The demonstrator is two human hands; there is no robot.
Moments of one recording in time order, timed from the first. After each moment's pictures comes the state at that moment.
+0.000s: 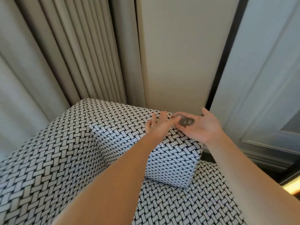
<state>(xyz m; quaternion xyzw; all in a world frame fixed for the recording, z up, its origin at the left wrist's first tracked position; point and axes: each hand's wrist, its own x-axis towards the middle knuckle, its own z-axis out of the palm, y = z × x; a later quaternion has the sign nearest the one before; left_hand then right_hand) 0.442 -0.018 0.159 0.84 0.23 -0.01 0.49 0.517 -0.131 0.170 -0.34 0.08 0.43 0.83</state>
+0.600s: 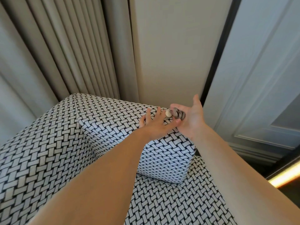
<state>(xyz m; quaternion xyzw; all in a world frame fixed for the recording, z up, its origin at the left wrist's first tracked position) 0.454 -0.005 0.142 0.95 0.15 -0.09 0.26 0.509 -0.108 0.171 -0.52 0.07 0.33 0.79</state>
